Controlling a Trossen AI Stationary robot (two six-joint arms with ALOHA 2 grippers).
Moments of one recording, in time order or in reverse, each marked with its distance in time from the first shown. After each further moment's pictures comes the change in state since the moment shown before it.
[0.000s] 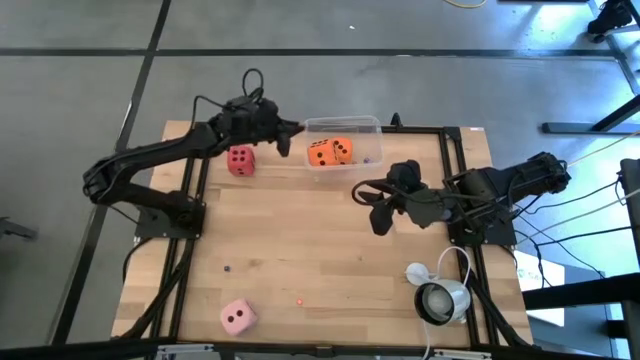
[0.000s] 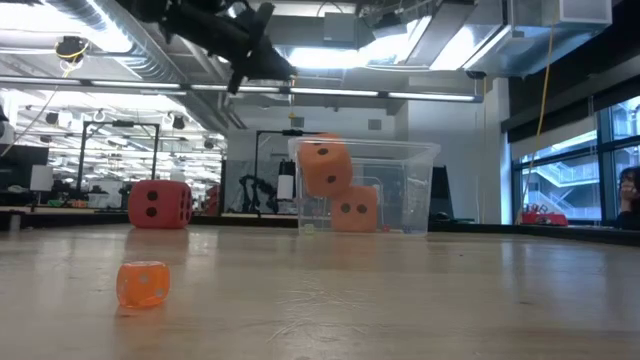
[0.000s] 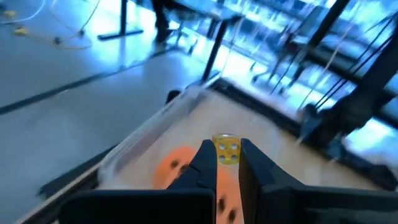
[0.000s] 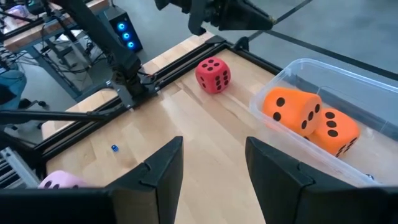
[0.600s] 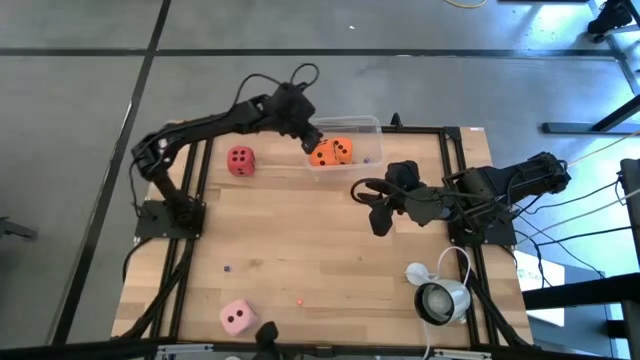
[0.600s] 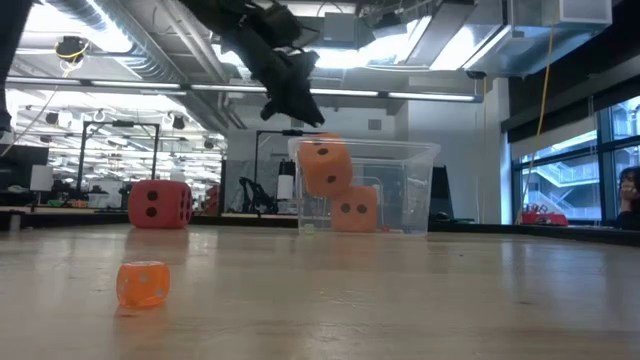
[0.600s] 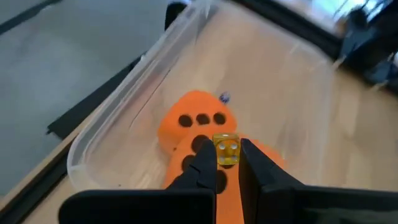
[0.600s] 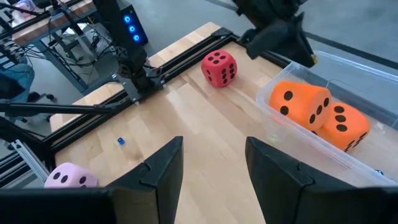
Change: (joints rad) left arm 0.007 0.423 0.460 -0.471 0.069 0.150; right arm -0.014 0.000 0.000 0.000 -0.049 0.000
